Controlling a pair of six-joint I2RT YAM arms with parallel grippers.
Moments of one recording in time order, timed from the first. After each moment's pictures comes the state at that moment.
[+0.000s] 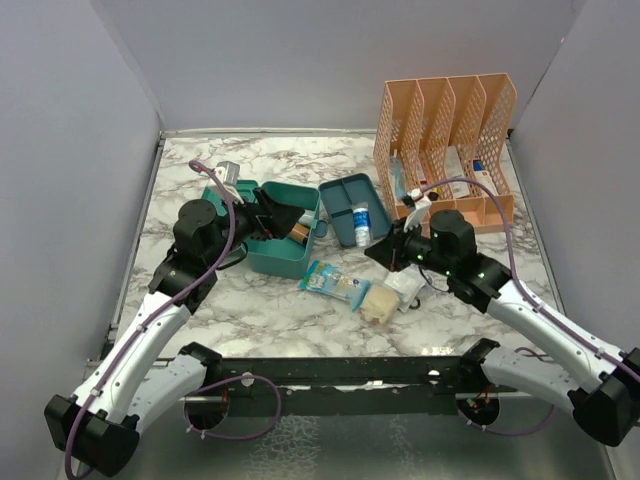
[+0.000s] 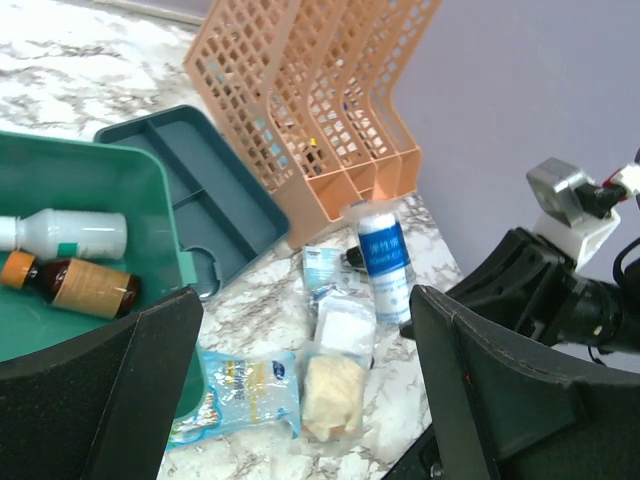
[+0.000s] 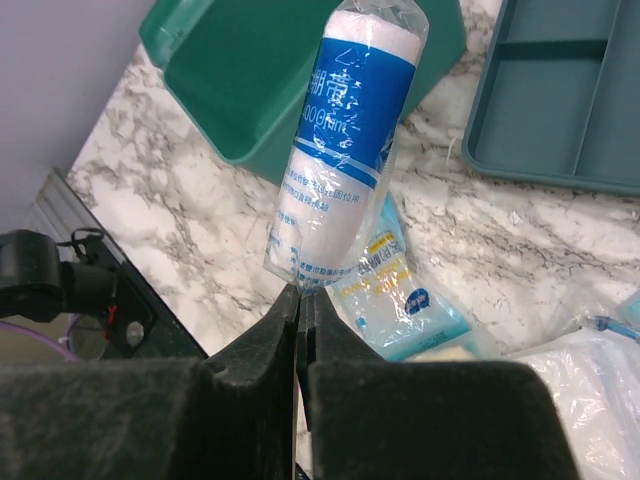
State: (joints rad) left arm -0.43 0.86 0.82 -0.09 0.24 -0.64; right arm 0.65 0.98 0.73 -0.16 -0.24 0.43
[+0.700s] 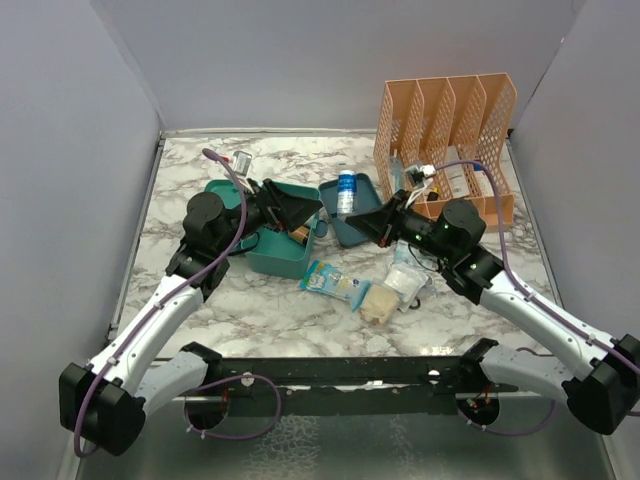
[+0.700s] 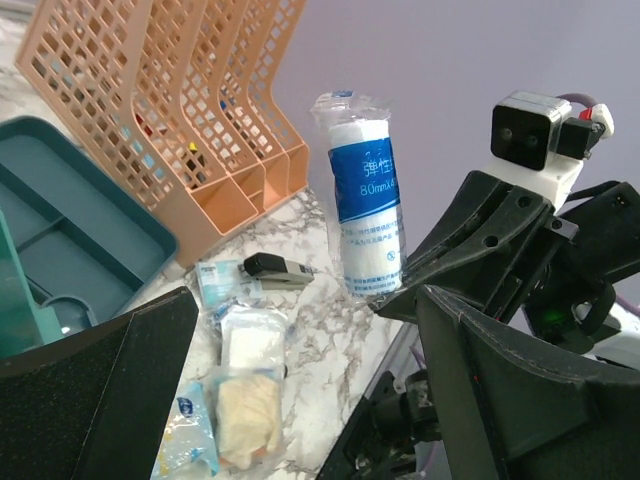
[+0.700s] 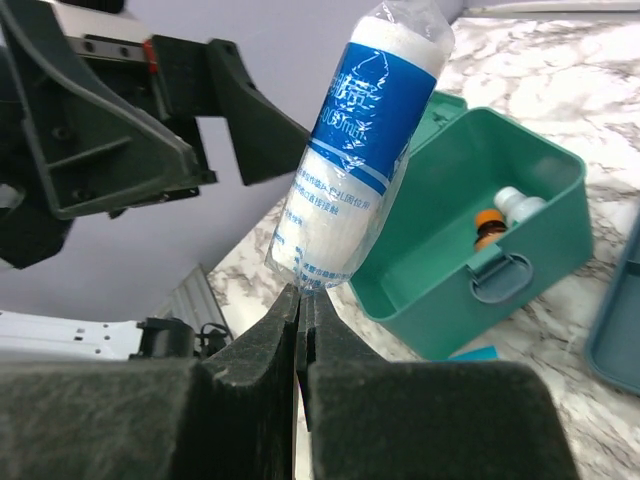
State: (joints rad) left arm -0.43 0.96 0.80 0.23 0.46 -0.80; right arm 0.65 1.02 0.80 0.24 -0.35 0.56
